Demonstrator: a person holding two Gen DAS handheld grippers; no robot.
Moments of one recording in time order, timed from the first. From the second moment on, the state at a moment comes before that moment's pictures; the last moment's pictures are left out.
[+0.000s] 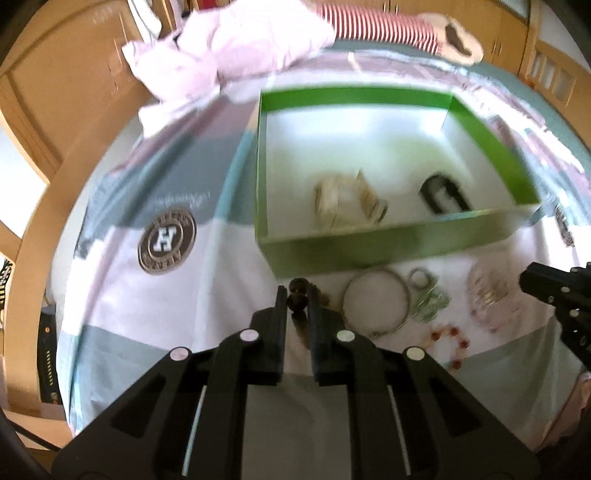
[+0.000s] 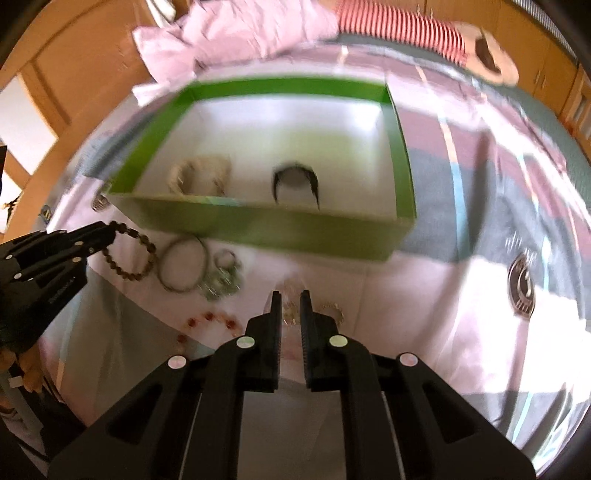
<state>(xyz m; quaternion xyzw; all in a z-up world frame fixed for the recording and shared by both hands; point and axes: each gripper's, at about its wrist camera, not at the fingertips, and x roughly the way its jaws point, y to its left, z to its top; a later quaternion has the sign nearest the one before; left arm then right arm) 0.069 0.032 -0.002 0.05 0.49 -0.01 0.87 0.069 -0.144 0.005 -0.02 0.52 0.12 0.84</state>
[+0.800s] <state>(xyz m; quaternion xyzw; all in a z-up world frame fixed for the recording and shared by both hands) 0.071 0.061 0.044 -0.07 0.44 -0.12 0.89 0.066 -0.141 0.050 0.05 0.41 0.15 0.90</state>
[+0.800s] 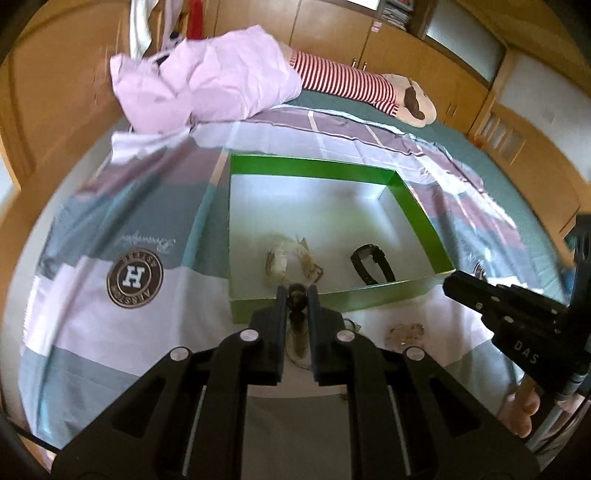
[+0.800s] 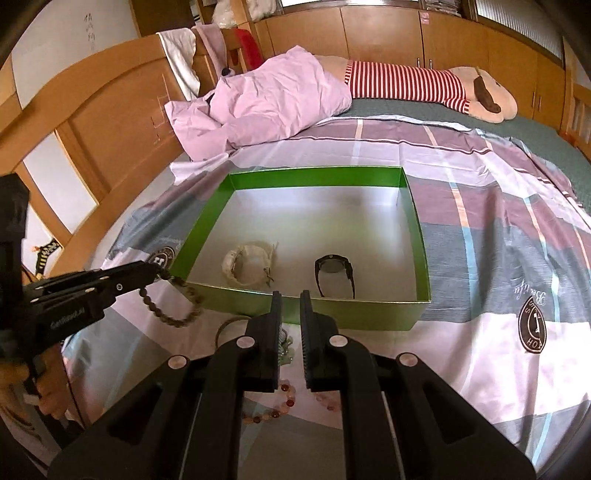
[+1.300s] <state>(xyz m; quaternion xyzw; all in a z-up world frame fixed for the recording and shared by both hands) 0.072 0.054 0.035 -0.05 0.44 -0.12 0.89 0.086 -0.153 -0.038 0.00 0.61 0.07 0.79</state>
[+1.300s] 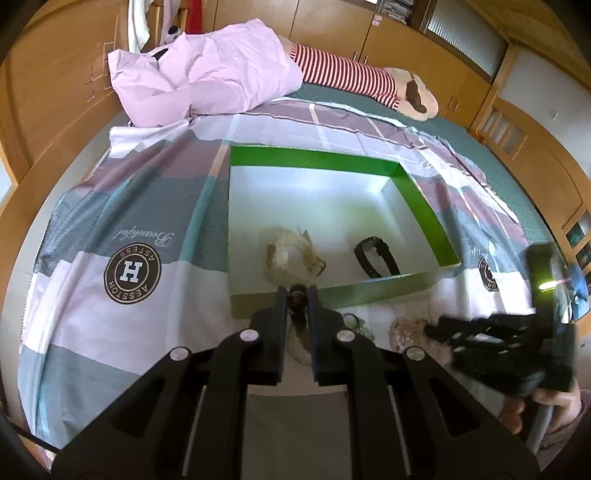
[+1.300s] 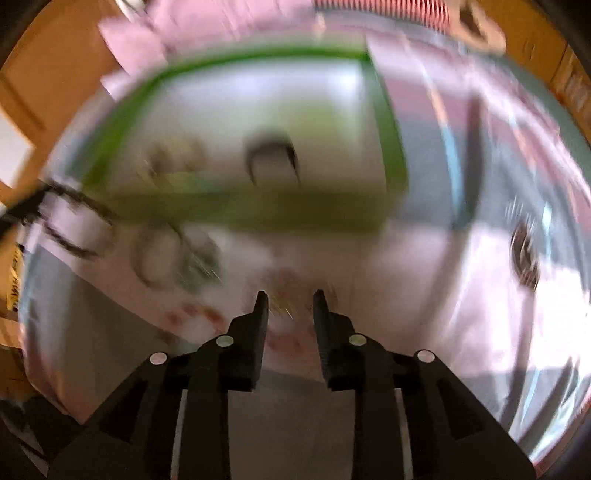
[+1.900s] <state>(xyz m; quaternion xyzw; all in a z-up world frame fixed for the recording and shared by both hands) 0.078 0.046 0.058 -0.05 0.41 -0.13 0.90 0.059 -0.139 0.064 0.04 0.43 0.15 0.89</state>
